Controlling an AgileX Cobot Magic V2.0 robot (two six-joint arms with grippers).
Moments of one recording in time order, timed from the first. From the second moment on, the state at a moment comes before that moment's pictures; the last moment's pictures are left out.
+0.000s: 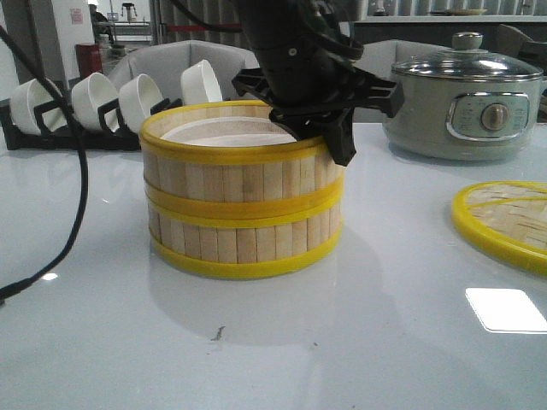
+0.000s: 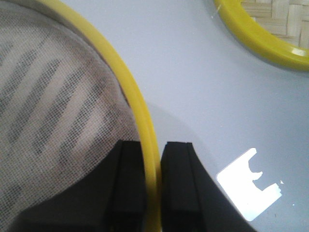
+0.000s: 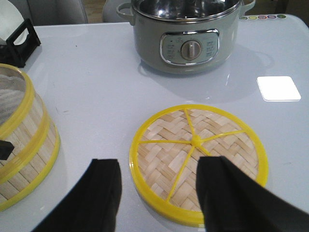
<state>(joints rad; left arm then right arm) -0.76 2.07 -1.78 -0.04 0.75 -0.03 0.01 0.73 -0.56 -0.01 0.27 0.15</state>
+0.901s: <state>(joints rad) -0.60 1.88 -2.02 0.01 0.88 -0.03 0.01 0.73 -0.56 -0.01 0.29 0.15</state>
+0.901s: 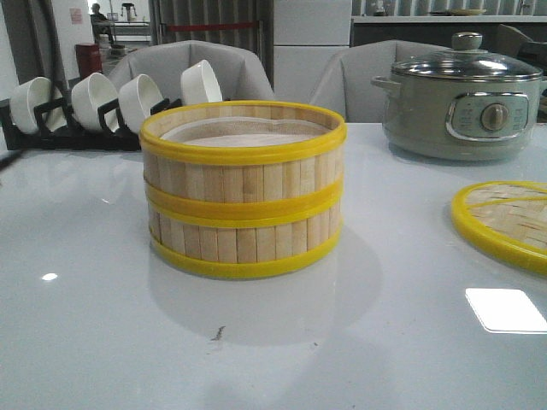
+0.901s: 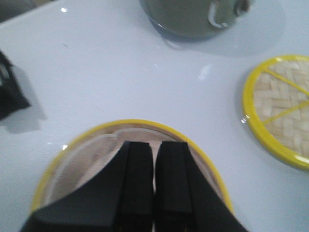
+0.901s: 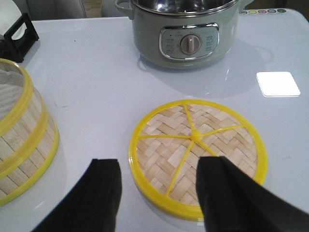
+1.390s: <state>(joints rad) -0.17 1.09 -1.22 0.01 0.64 -0.04 0.01 0.73 -0.56 -0.01 0.29 0.15</state>
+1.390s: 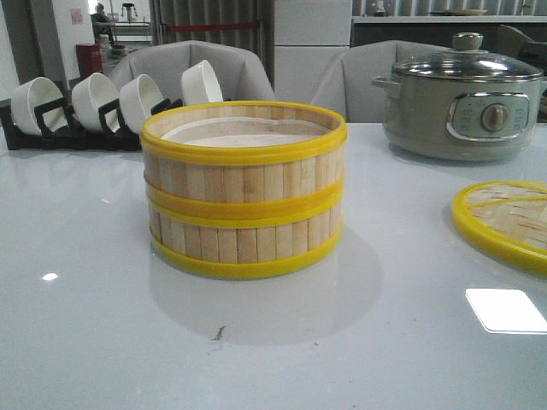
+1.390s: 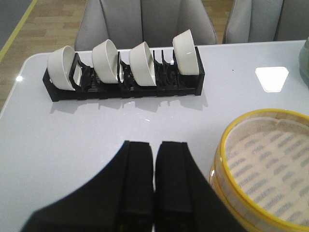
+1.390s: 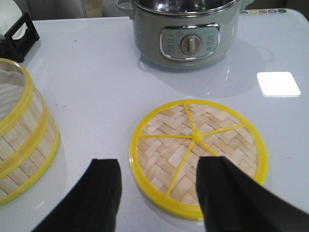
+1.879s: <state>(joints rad) -0.17 0.51 -0.48 -0.03 0.39 -0.04 0.01 0.73 -0.56 -0.01 0.31 0.15</state>
